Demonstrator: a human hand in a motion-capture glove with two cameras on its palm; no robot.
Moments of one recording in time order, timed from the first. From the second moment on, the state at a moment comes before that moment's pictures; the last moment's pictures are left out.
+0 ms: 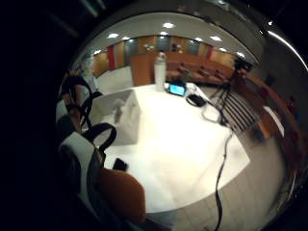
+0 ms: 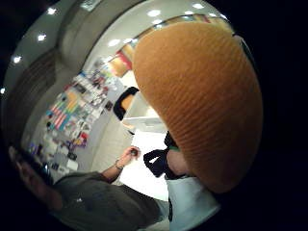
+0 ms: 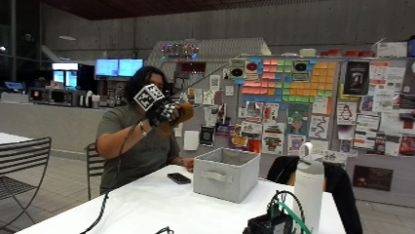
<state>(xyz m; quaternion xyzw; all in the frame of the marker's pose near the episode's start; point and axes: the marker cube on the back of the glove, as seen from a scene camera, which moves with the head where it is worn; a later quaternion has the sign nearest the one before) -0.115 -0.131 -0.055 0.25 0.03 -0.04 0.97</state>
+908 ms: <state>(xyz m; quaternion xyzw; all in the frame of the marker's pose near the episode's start) -0.187 -0.357 0.067 -0.03 0.10 -0.22 0.97</state>
